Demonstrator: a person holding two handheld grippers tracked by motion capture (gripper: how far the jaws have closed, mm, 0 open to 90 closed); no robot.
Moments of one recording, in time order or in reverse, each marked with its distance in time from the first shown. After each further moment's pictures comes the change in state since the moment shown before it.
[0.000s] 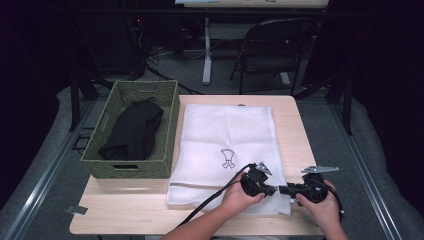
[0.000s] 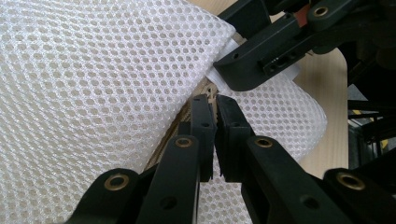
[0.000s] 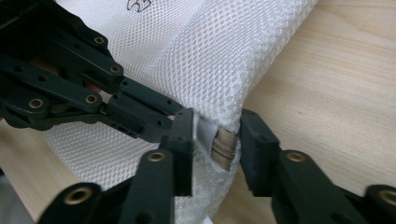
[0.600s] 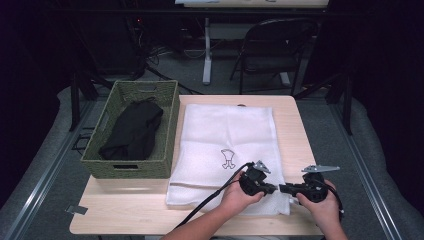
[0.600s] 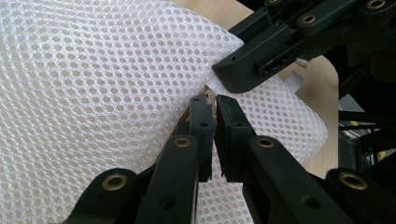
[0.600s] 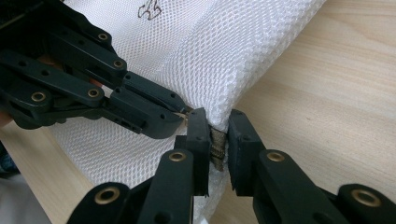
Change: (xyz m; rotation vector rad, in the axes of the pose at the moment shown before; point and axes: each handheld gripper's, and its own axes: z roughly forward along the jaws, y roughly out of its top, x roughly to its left) left arm -0.002 0.001 -0.008 -0.046 -0.001 -0.024; right arm 0.003 0.003 -0.003 -0.015 0.029 -0.002
